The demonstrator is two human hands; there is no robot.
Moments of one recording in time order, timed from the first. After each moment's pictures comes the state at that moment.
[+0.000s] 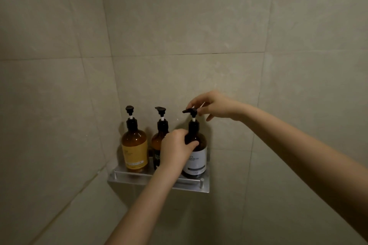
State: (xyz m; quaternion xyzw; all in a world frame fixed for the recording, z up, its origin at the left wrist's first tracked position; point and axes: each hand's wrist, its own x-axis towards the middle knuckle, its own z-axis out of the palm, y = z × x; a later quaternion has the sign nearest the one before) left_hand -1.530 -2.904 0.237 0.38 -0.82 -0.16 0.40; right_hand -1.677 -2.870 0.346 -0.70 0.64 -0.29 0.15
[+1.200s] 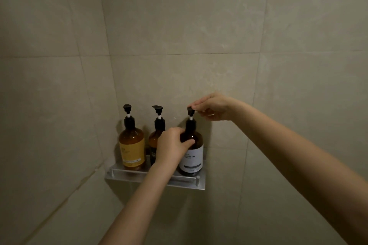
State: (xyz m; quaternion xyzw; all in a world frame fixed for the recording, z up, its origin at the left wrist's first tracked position) left_hand -1.530 -2.909 0.235 0.38 -0.81 -0.17 0.41; right_hand -1.689 -2.886 0.339 -0.49 0.65 -0.43 0.38
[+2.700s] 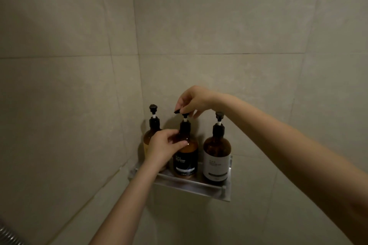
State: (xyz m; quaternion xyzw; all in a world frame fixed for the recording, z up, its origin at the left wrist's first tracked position) left_hand -1.461 -2.965 0.229 0.42 -0.74 -0.31 0.42; right_hand -1.601 -2.942 0.368 -0.71 0.64 -0.22 0.20
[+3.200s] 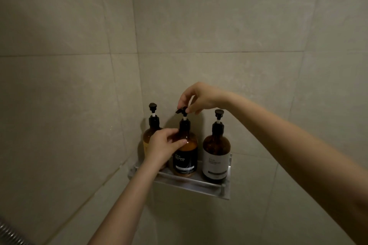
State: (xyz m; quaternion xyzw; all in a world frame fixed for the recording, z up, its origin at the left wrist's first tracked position) left_hand -1.462 -2.968 0.223 0.42 -0.74 -0.31 0.43; right_hand -1.616 -2.938 0.368 -0.76 0.59 -0.22 0.18
